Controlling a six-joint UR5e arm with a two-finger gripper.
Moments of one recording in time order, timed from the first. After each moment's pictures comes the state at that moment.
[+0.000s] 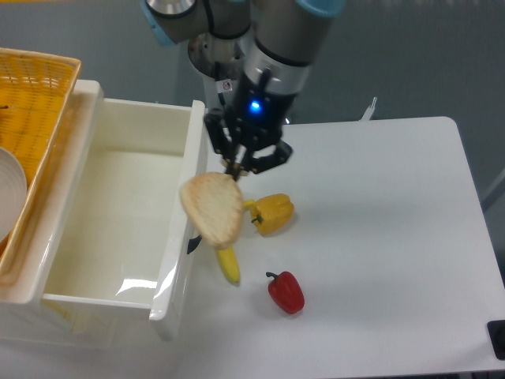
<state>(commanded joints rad) 2.40 -1.68 -1.38 -1.49 1.12 0.81</state>
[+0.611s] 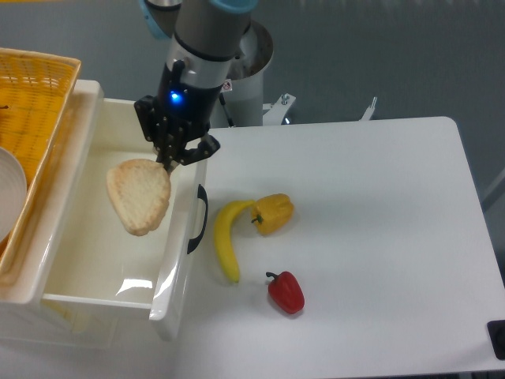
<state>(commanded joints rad) 2.30 -1.66 -1.45 -1.47 1.14 0.83</state>
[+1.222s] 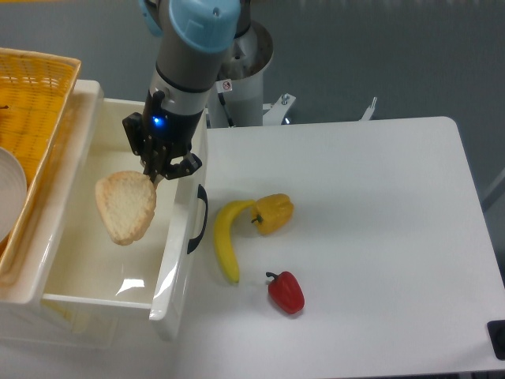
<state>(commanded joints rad) 2.27 -1.70 -1.52 -1.41 1.18 0.83</state>
